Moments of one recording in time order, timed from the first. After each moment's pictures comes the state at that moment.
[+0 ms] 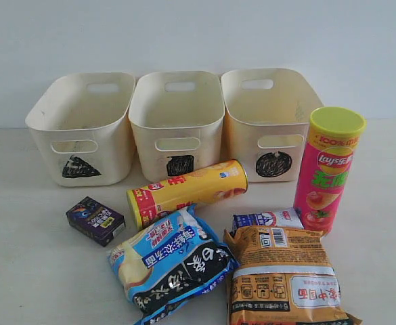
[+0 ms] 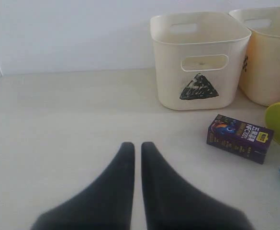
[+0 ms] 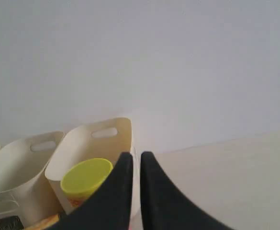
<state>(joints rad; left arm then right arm) 0.04 0.00 0.00 0.06 0.28 -0.02 0.05 0.41 -0.31 0.05 -0.03 0.19</state>
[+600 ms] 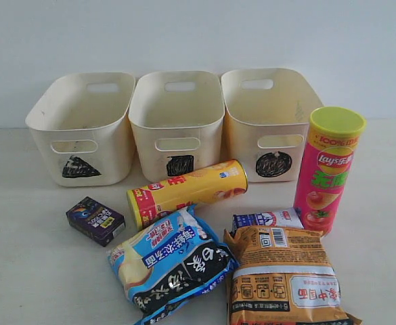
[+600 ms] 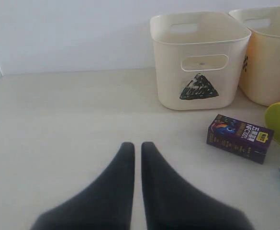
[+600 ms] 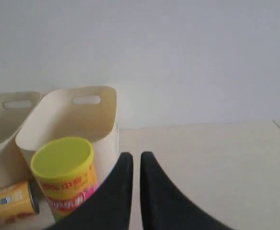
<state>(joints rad) 0.04 0.00 0.00 0.06 0.28 -0.02 0.05 0.66 -0.44 0.04 0.03 0.04</state>
